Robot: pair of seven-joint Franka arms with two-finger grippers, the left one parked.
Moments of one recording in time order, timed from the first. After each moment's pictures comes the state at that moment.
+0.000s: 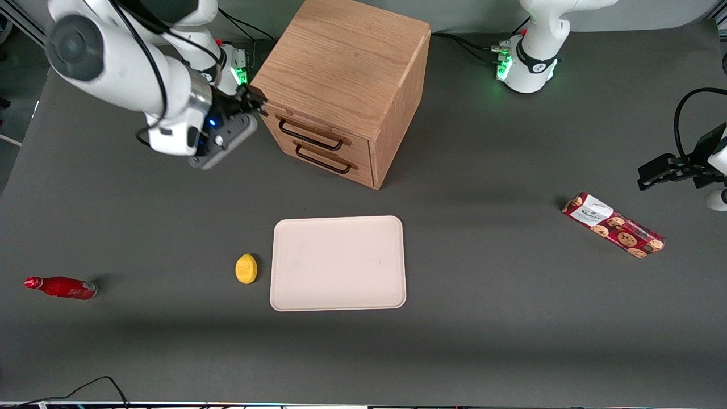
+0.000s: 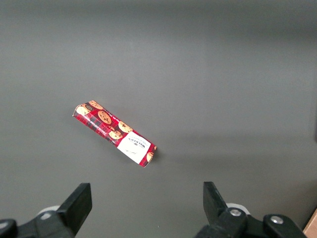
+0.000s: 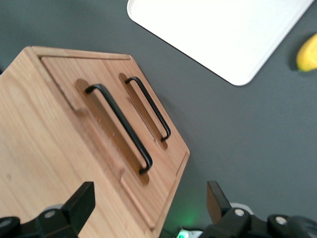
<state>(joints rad) -0.06 0.12 0.53 -1.61 0.25 1.51 -0.11</state>
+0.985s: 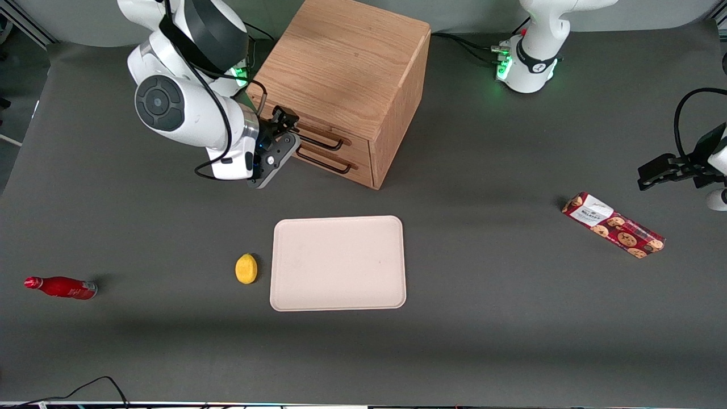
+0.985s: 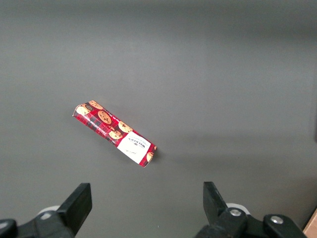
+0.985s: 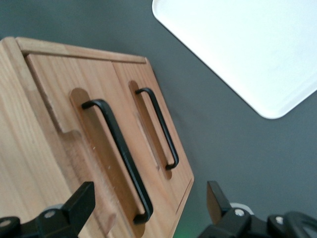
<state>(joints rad) -0.05 0.19 0.59 -1.72 0.24 1.69 -0.26</state>
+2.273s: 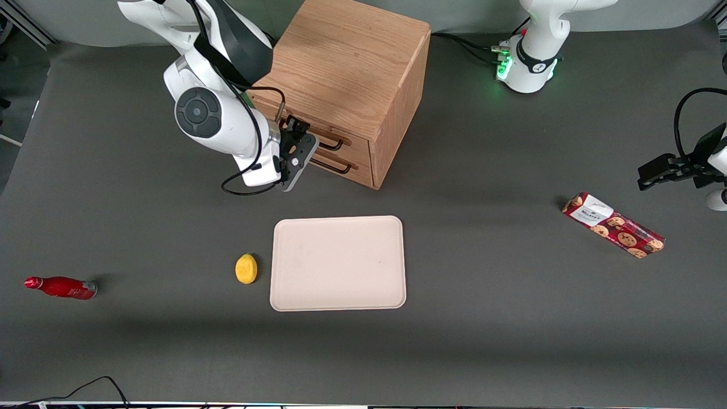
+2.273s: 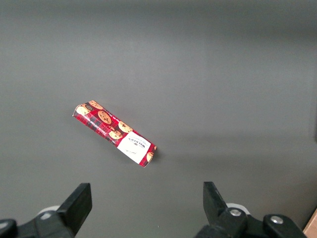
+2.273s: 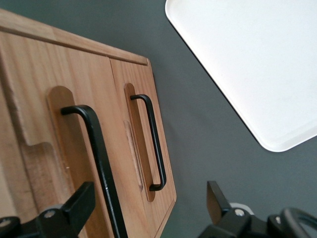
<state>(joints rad) -0.04 0.23 0.64 -1.81 0.17 1.82 -0.39</state>
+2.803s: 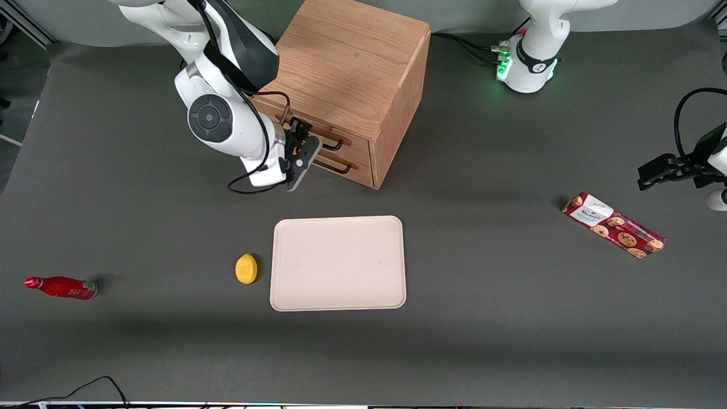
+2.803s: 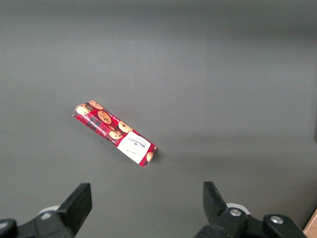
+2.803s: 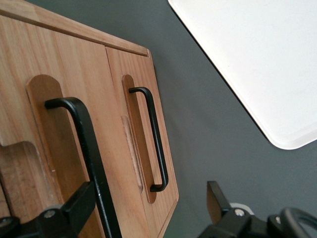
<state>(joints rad) -0.04 0.23 0.65 -1.85 0.17 1.84 -0.38</state>
